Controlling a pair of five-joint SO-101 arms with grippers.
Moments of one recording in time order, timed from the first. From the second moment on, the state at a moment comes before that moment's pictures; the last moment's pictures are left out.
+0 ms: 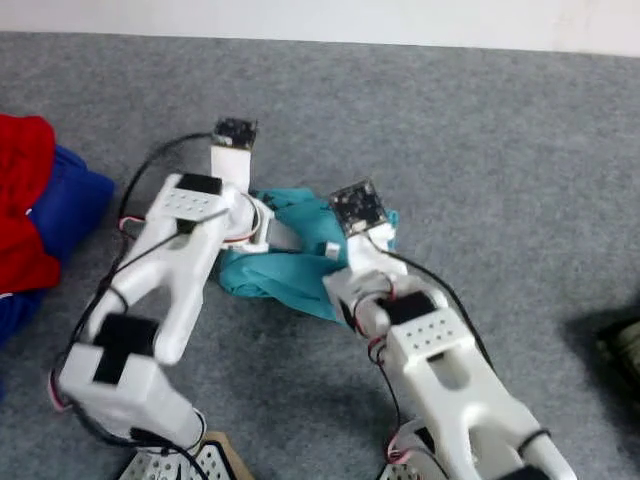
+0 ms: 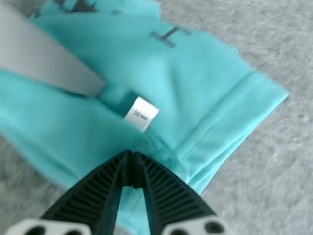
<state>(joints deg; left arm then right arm) 3.2 7.5 21.5 56.3 2.3 -26.9 -35.8 63.5 31.6 4.7</state>
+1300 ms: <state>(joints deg) 3.7 16.2 16.5 55.3 2.2 -27.3 -29.9 67.2 5.4 7.4</state>
